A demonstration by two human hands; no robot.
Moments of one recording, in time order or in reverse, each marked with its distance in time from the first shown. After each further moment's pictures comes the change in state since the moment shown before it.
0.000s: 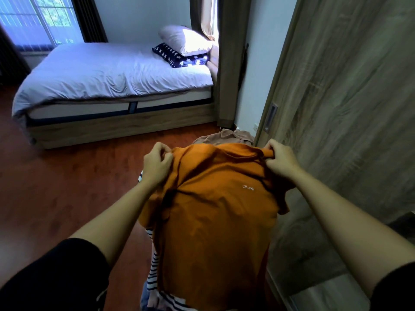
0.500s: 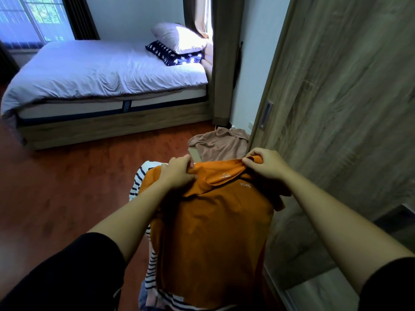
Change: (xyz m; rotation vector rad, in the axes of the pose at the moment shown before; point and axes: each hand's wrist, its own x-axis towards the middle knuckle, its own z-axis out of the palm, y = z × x) left_hand -0.003 0.007 0.042 0.555 -0.518 0.075; right_hand -0.009 -0.004 0.013 -0.051 -0.217 -0.052
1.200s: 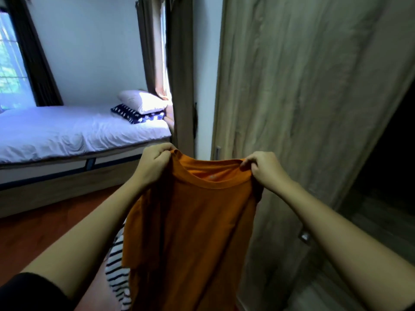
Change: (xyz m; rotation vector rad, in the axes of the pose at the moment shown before) left_hand -0.077 0.132 -0.139 -0.529 0.375 0.547; right_hand -0.138 -0.047 -0.136 -0.190 0.510 -0.067
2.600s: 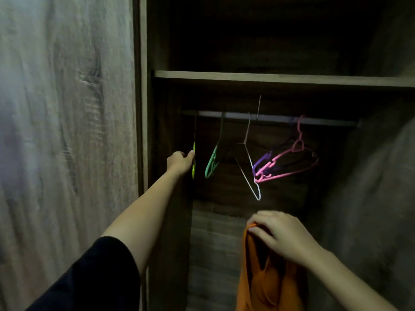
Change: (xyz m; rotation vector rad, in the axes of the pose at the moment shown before) left_hand 0.152 0.348 0.447 -0.295 -0.471 -0.041; right_hand -0.279 0.216 -0.278 -0.555 0.057 0.380
